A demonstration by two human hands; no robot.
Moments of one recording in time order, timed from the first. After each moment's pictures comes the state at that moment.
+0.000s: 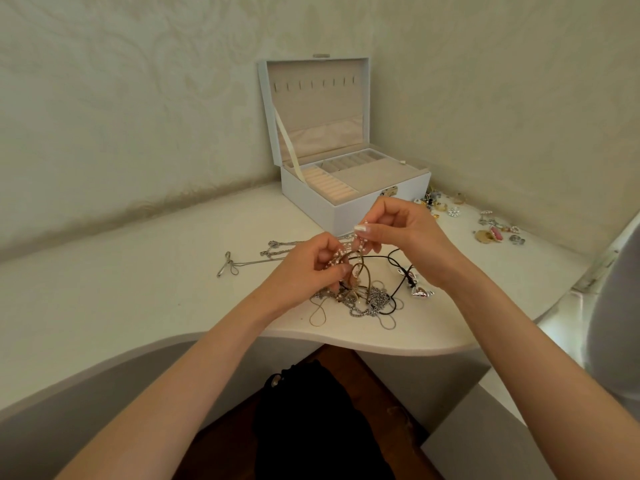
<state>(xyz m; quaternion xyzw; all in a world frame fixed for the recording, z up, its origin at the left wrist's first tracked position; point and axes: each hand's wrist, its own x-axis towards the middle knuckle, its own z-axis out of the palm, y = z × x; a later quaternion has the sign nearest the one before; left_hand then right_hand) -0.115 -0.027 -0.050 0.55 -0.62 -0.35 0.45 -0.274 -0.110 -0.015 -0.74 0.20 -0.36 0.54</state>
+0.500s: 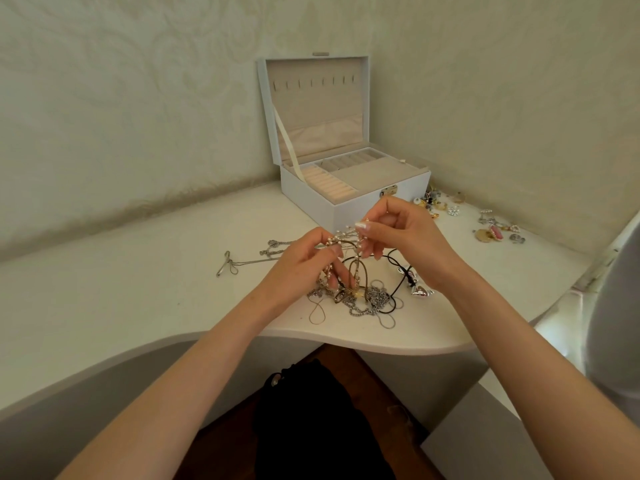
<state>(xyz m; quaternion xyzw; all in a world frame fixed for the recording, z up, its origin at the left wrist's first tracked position) -0.119 -0.023 -0.044 0.55 -0.58 -0.37 0.47 -0.274 -0.112 -0.022 -0.72 0.23 -0.38 0.53</state>
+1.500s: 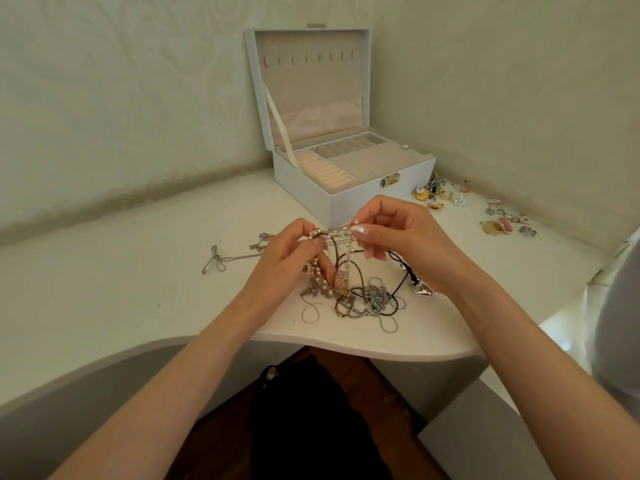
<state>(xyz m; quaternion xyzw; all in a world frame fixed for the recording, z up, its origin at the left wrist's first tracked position) -0.113 -0.022 -0.054 0.50 -0.56 -0.36 0.55 -0.274 -0.113 -0.026 -0.72 0.21 -0.33 0.57</state>
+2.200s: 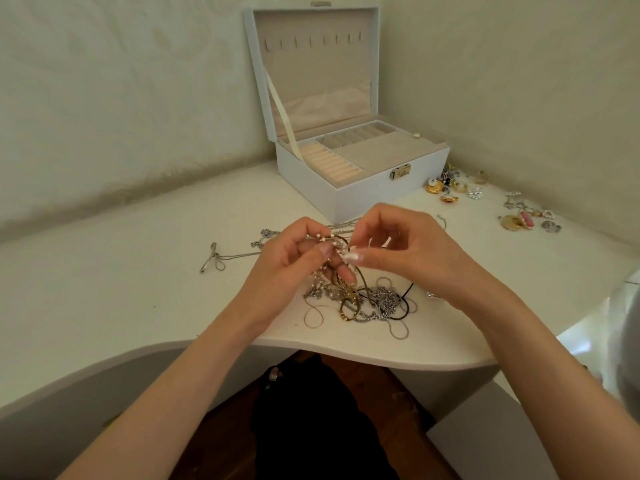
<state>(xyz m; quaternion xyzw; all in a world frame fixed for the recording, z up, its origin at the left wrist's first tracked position) -0.111 -0.020 -0.056 0.46 -0.58 -0.36 0.57 -0.274 -0.100 -0.027 -0.79 0.27 -0.29 0.46</state>
